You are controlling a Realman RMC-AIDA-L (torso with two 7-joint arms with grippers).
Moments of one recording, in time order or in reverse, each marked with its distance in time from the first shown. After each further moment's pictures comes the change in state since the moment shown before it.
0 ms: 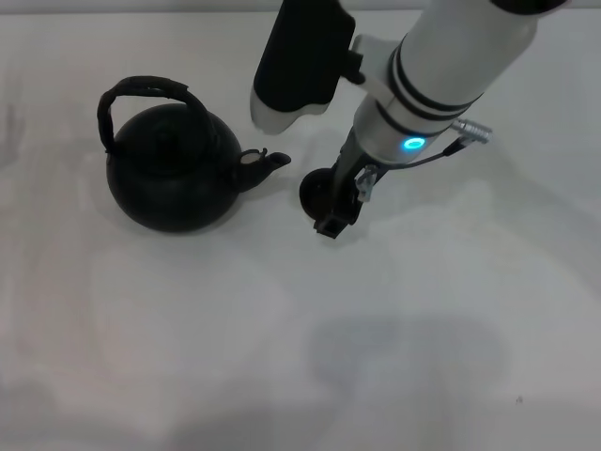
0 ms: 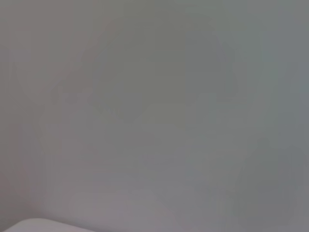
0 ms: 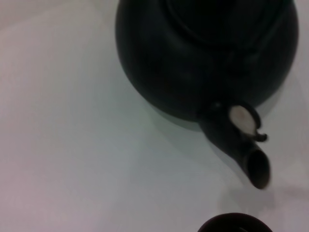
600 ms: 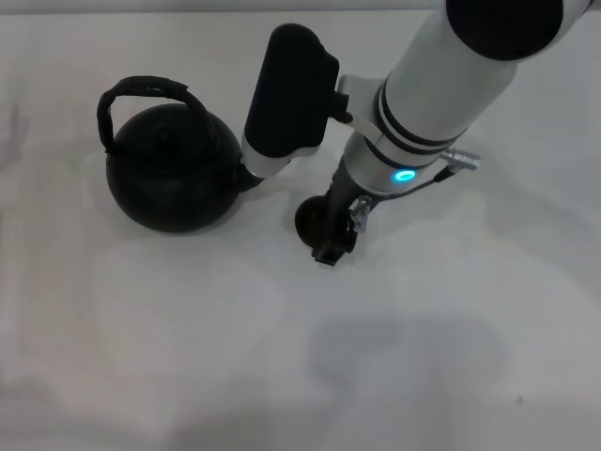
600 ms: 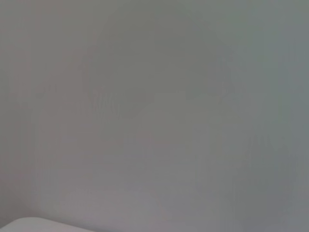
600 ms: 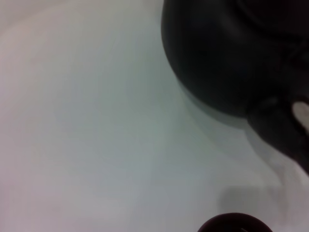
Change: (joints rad) left arm -0.008 0.000 0.004 -0.007 0.001 -0.001 0.000; right arm 0.005 0.000 -0.112 0.014 0.051 -0.048 0.002
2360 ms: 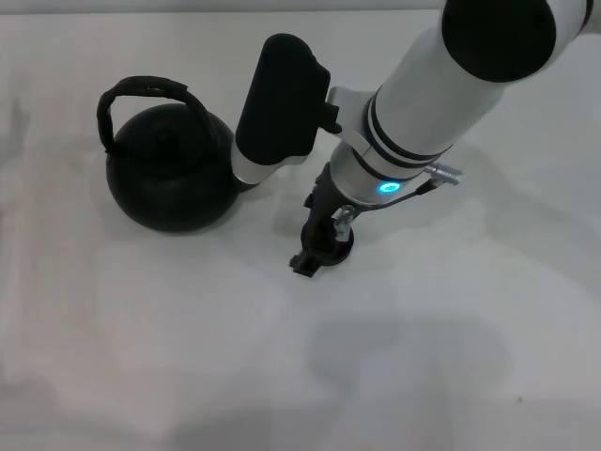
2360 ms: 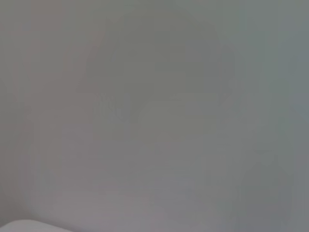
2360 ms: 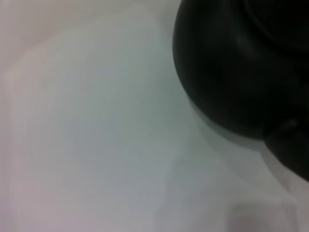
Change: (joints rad) left arm -0.007 0.002 -0.004 0.008 -0.001 -0.001 -0.038; right arm -0.002 0.000 -0.052 0.027 0.063 -0.094 0.008
